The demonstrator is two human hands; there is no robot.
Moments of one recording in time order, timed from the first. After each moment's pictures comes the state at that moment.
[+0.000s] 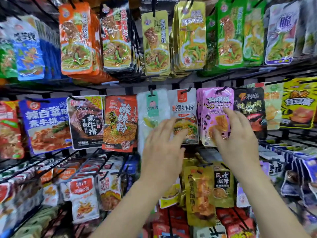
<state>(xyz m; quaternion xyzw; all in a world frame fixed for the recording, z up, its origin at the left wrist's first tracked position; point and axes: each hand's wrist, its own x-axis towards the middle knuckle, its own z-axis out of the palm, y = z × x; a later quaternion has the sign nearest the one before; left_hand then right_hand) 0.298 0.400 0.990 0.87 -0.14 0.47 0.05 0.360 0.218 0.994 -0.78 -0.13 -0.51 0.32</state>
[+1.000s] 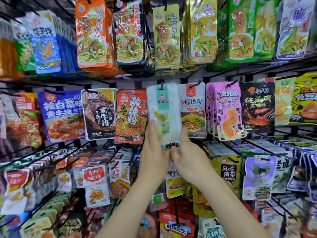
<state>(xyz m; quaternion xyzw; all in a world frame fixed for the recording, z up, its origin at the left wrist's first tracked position) 0.296 0.432 0.958 0.85 -0.03 0.41 0.33 0.307 0.316 0.975 -0.89 -0.24 -0.22 0.32</state>
